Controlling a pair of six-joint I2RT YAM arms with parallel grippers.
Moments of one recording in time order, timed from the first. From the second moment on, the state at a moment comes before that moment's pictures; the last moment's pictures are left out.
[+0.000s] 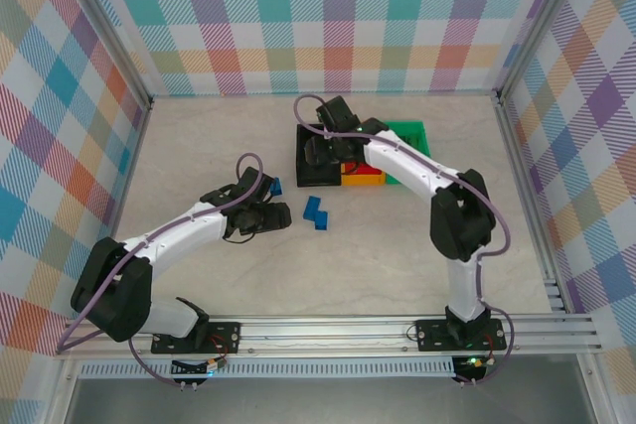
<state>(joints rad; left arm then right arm) -0.54 1.38 0.83 -0.55 0.00 -0.66 0.66 2.01 1.76 -0.69 0.01 0.43</state>
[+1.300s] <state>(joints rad) -0.53 1.82 1.14 -0.69 -0.07 -0.53 0.66 1.50 0.93 -0.54 0.02 0.48</state>
